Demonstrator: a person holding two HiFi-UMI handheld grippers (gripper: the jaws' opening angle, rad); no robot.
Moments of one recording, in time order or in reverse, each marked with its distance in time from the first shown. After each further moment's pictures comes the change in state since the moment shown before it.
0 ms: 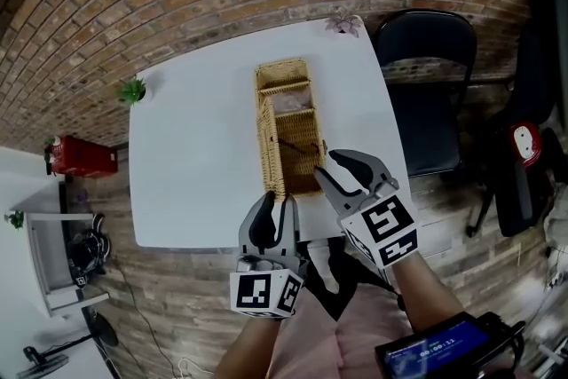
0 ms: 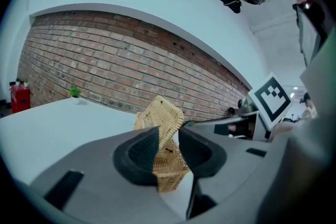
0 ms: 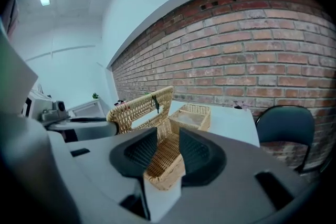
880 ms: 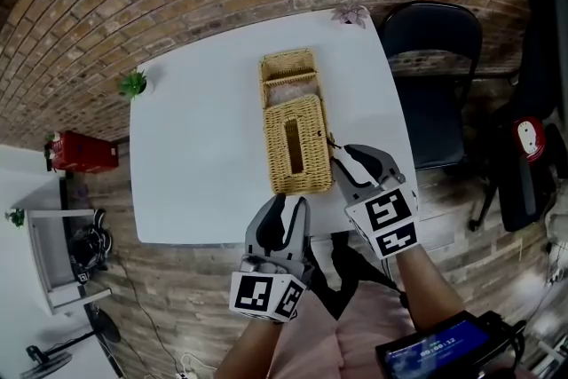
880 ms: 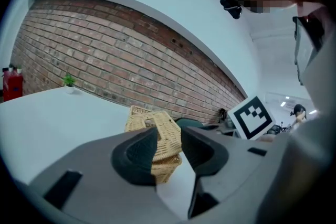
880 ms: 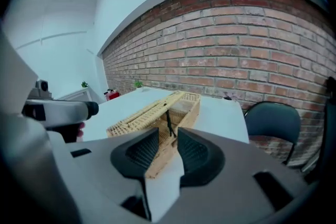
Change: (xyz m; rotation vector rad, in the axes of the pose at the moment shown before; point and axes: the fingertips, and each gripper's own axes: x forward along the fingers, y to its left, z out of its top) left arm -0.007 -0.005 -0.009 -0.064 0.045 -0.084; right arm 0.011 -0.020 -0.035 -0.024 0.109 -0.115
